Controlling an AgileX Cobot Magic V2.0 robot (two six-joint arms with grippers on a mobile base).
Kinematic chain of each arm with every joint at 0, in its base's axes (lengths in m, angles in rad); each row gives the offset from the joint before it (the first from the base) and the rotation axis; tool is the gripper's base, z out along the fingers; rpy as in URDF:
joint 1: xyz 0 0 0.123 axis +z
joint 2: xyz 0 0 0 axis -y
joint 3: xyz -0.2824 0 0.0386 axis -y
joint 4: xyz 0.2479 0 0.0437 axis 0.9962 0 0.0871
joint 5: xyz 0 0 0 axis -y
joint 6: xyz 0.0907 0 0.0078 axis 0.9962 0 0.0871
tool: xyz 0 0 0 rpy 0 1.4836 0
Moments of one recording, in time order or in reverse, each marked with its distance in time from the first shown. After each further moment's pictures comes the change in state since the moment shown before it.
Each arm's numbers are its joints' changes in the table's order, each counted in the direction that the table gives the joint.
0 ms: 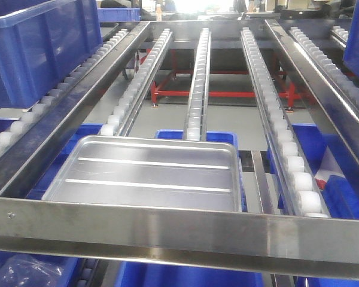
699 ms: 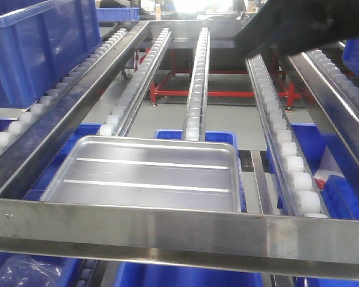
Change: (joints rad) left arm -0.251 -0.490 0.265 -0.272 -0.161 0.325; right arm 0.523 -0.691 0.232 0.114 -0.104 0.015
